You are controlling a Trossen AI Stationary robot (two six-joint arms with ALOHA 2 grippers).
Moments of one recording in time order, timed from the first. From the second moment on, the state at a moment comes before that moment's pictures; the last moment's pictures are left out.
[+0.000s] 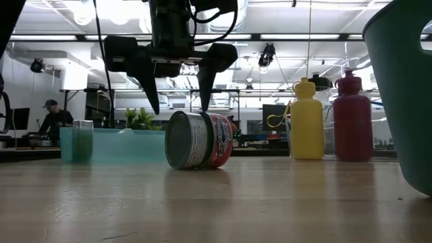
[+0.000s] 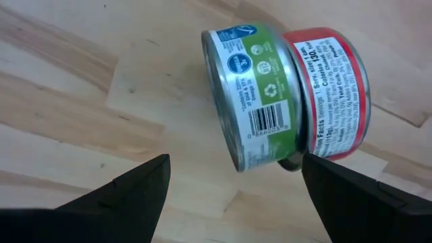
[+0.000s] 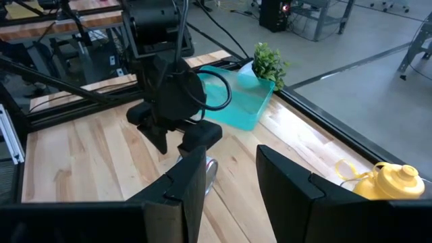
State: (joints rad) left arm -0.10 1.92 1.51 -0.98 0.05 -2.10; right arm 0.84 1.31 1.43 -1.16 1.14 1.07
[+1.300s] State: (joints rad) left arm -0.07 1.87 1.50 -1.06 -0.01 -2.01; right arm 0.84 1.31 1.43 -1.16 1.14 1.07
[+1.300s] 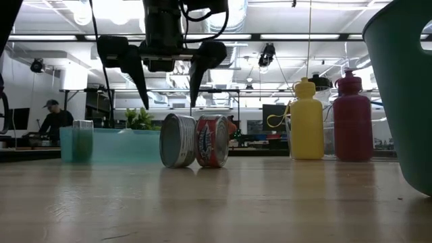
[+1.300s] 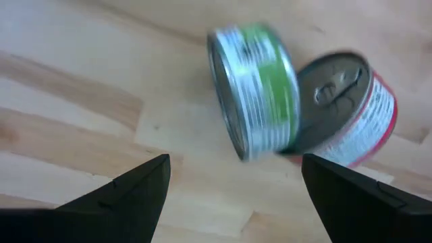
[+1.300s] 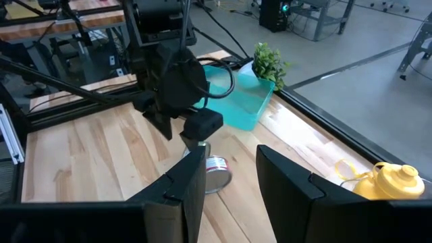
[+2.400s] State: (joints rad) left arm 0.00 1.88 1.31 -0.79 0.11 -1.90; right arm 0.84 1.31 1.43 -1.16 1.14 1.07
